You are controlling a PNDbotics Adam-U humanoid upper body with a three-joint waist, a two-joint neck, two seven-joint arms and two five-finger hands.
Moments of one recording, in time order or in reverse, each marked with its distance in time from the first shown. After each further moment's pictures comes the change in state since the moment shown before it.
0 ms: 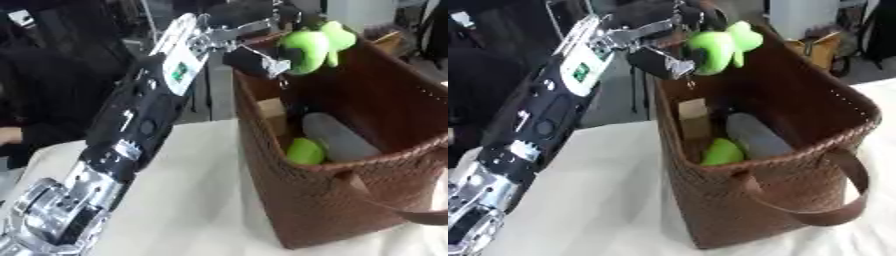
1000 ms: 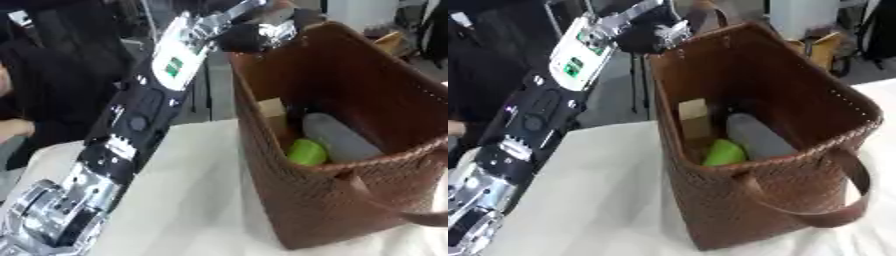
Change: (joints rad) left arm 0.000 0.000 0.006 -0.035 0.302 0.018 -0.018; right arm 0.000 0.000 0.006 0.000 0.002 0.000 0.000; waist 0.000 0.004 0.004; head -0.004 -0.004
